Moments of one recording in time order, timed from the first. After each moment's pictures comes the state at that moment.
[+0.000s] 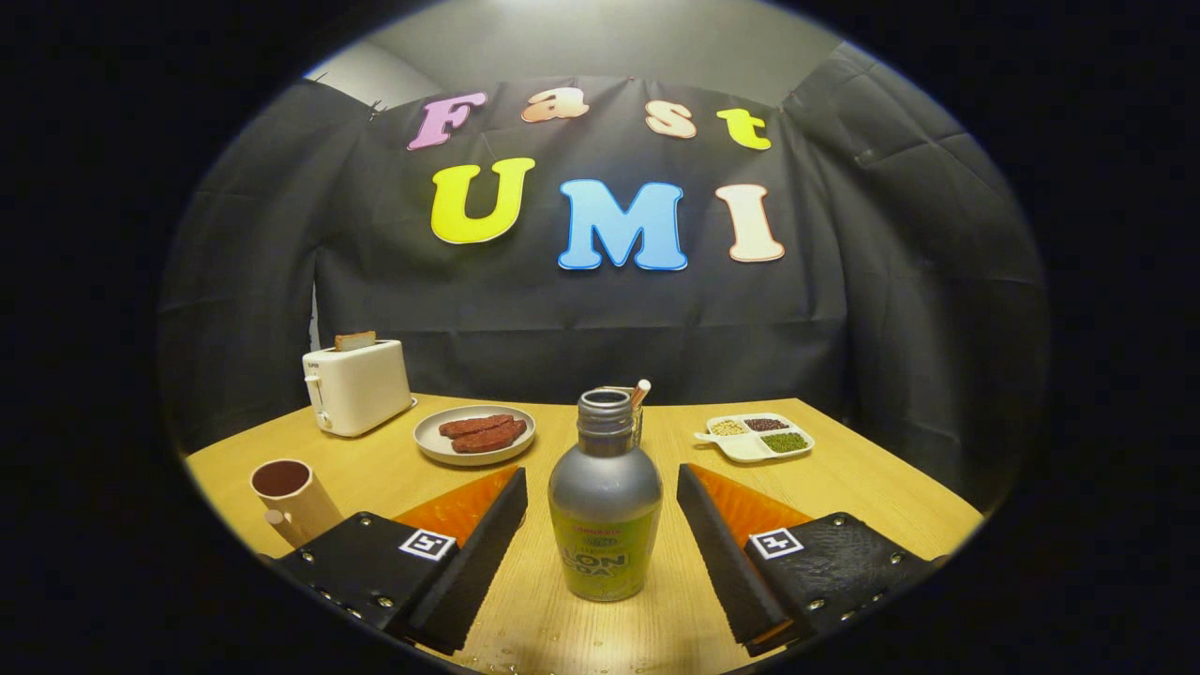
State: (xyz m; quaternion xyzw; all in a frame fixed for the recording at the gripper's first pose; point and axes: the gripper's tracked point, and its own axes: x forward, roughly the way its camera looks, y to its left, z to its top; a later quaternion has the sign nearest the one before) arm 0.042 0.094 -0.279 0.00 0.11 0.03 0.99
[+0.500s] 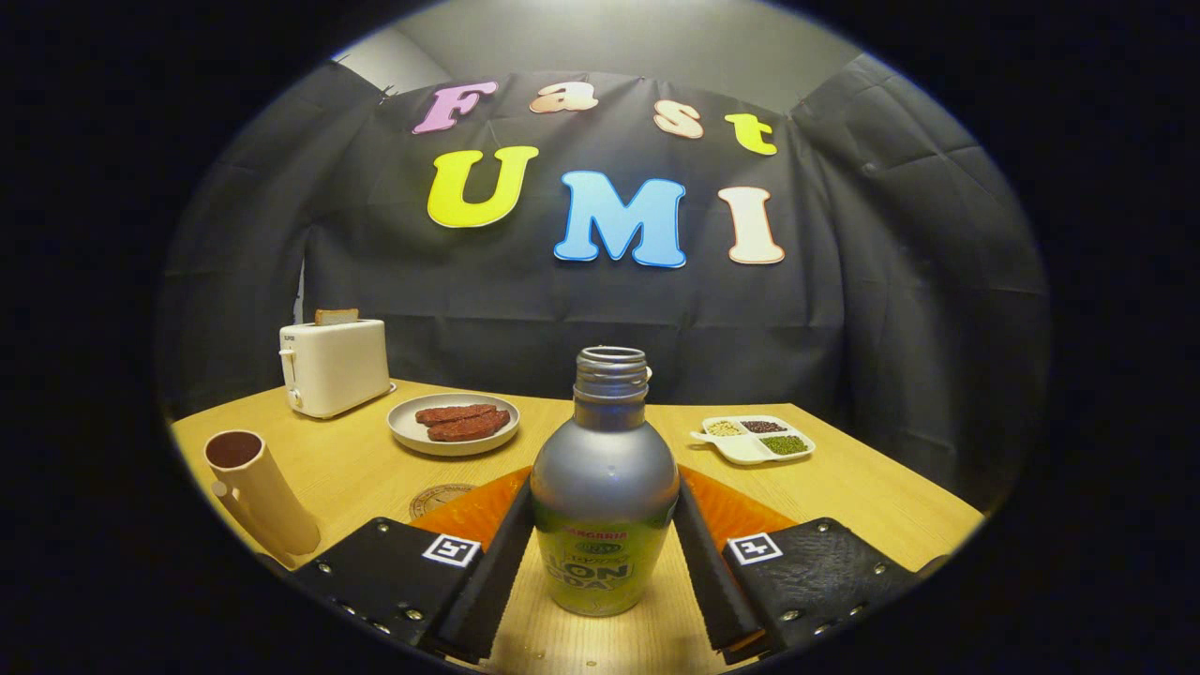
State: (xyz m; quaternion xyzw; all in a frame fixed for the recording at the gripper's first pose) arm 0.064 0.098 -0.298 -0.03 0.10 0.01 0.99
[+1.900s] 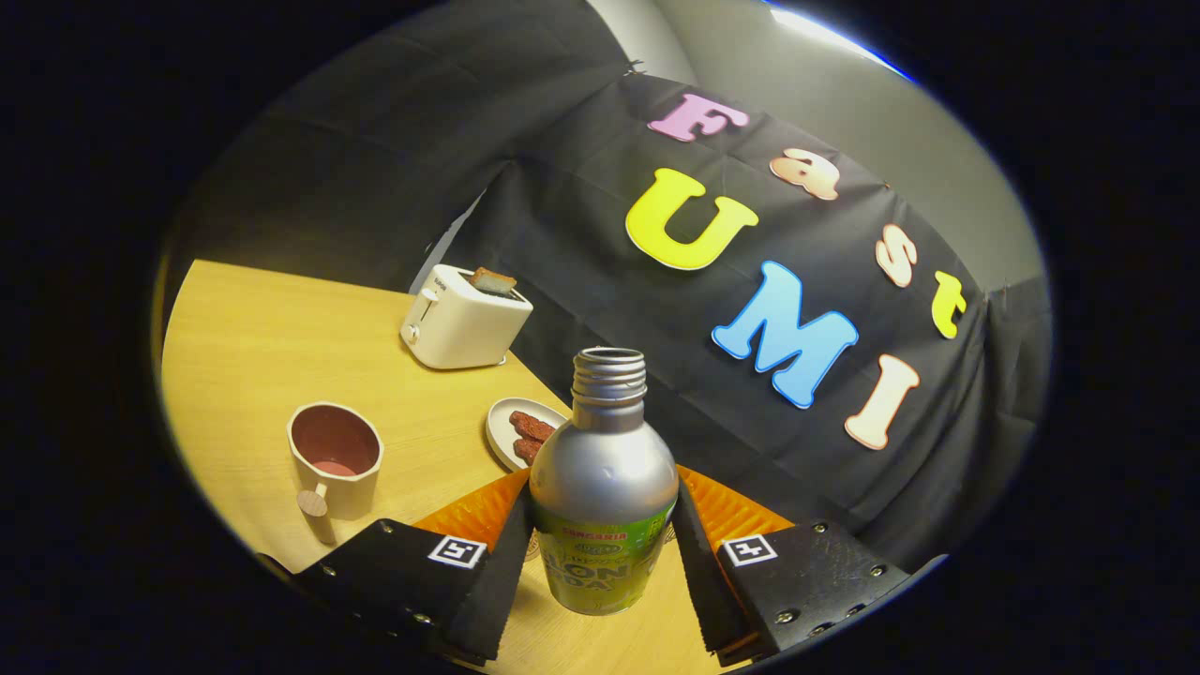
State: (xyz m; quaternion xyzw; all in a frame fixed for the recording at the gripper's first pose) arm 0.054 0.212 -0.195 -0.35 0.06 0.19 0.92
